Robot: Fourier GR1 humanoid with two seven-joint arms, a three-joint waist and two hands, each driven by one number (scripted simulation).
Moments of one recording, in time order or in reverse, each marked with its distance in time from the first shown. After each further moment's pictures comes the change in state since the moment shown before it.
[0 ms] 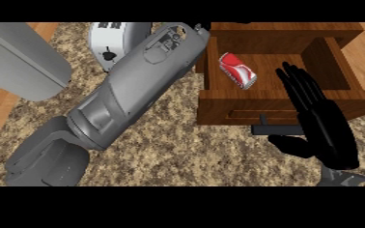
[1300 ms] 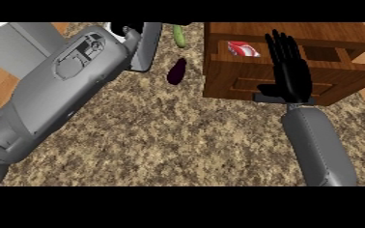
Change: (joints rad) left arm 0.260 0.349 -0.037 -0.504 -0.109 -0.050 0.274; right arm -0.464 0.061 -0.172 0.858 0.239 -0.522 -0.100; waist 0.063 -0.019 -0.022
